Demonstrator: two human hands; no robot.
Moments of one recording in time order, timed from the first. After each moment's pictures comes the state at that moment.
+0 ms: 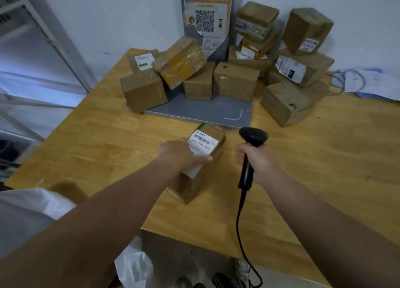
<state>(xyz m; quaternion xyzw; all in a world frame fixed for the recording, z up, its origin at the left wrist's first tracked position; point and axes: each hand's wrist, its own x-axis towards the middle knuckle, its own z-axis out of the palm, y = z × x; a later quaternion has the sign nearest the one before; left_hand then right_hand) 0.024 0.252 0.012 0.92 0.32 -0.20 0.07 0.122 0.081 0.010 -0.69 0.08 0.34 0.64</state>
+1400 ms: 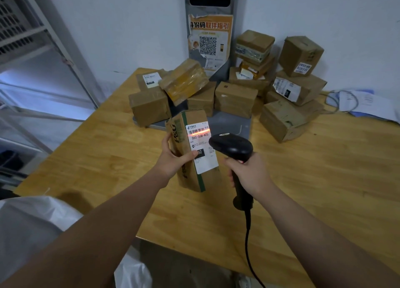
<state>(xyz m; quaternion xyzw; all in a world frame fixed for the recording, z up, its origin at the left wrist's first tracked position) -0.007 0.264 0.013 0.67 0.36 0.12 0.63 0.079 0.069 0.065 -0.76 -0.19 0.27 0.56</state>
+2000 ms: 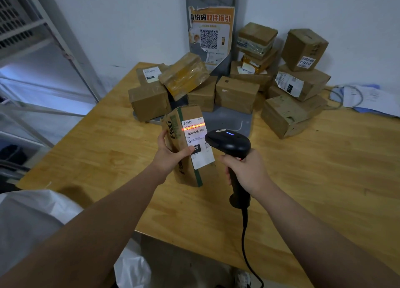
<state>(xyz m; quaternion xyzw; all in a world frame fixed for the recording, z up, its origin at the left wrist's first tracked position) -0.011 0.263 0.012 0.67 0.38 0.13 0.63 0.078 0.068 0.065 -0.75 -0.20 0.28 0.56</state>
